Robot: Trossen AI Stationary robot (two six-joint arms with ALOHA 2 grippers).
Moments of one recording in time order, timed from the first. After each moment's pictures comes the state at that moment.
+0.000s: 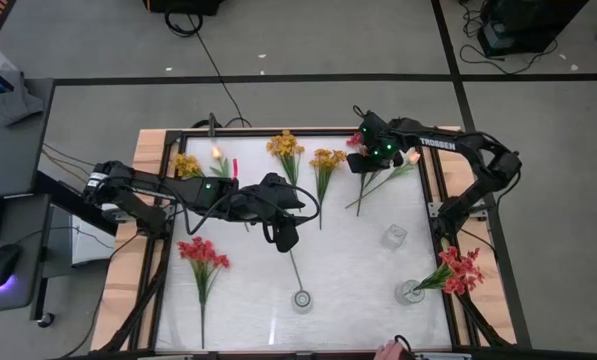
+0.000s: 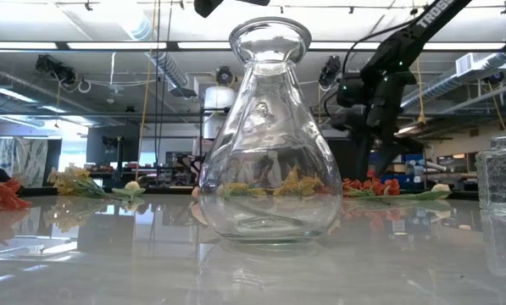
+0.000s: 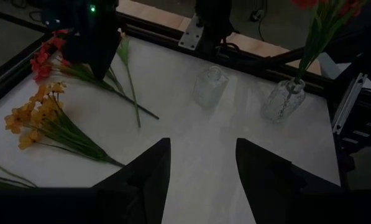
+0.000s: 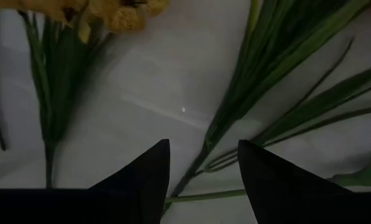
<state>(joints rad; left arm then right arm) -0.19 1.52 1.46 -0.50 -0.32 -0.41 -0.76 1.58 0.98 -0.76 -0.23 0.57</state>
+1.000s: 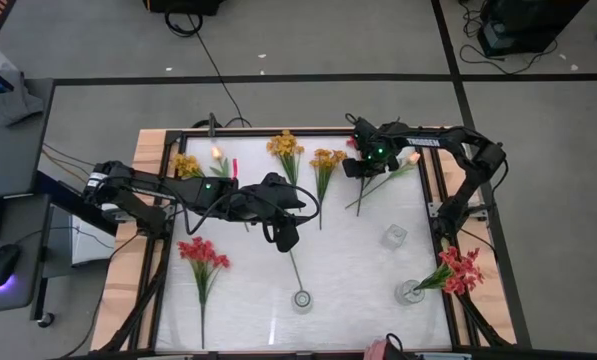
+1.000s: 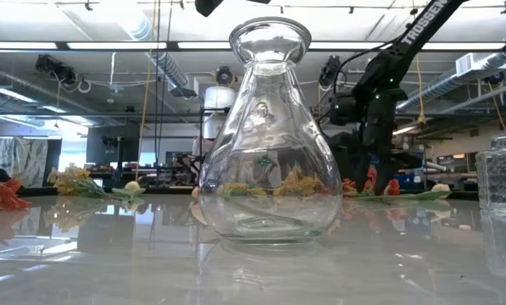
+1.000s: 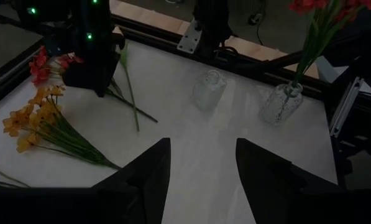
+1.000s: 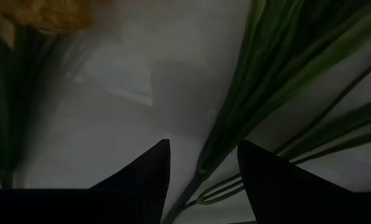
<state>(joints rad) -0.19 1.52 1.46 -0.48 -0.32 -0.41 -0.75 1.71 0.98 -0.70 -0.21 0.61</state>
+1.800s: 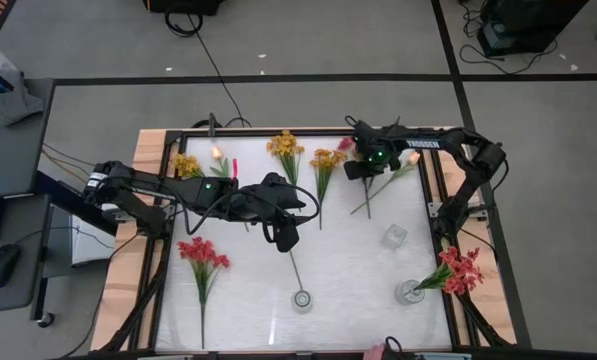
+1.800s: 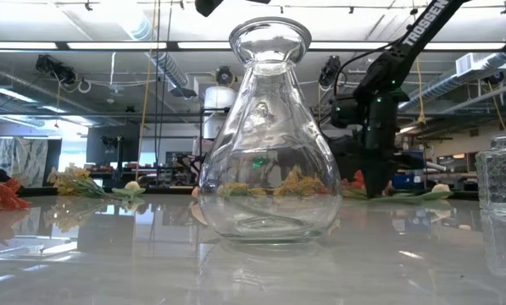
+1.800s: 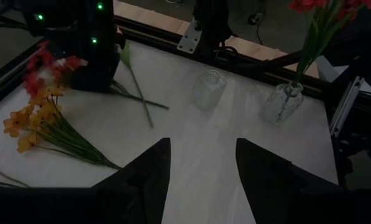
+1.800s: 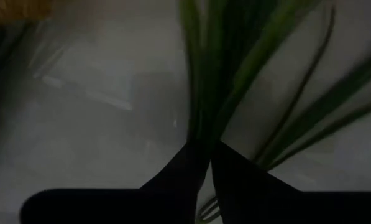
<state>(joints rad) -0.19 1.52 1.46 -0.48 -0.32 -0.40 -0.73 1.71 0.95 -0.68 -0.14 0.58</state>
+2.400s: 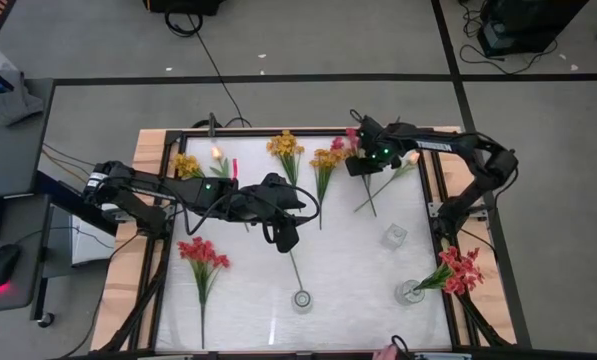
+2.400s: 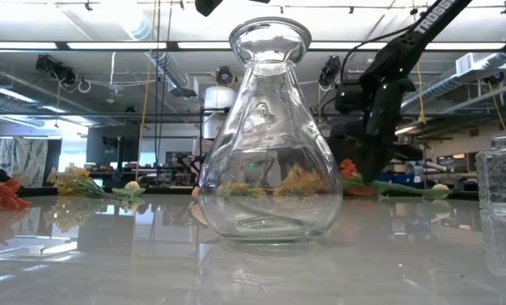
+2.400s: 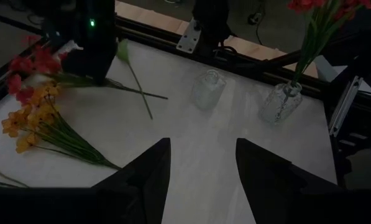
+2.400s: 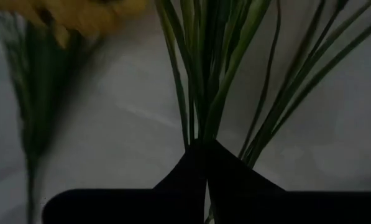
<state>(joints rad) -0.19 1.52 1.46 -0.48 -0.32 -0.40 -0.74 1.59 0.94 -0.67 -0.20 0.58</state>
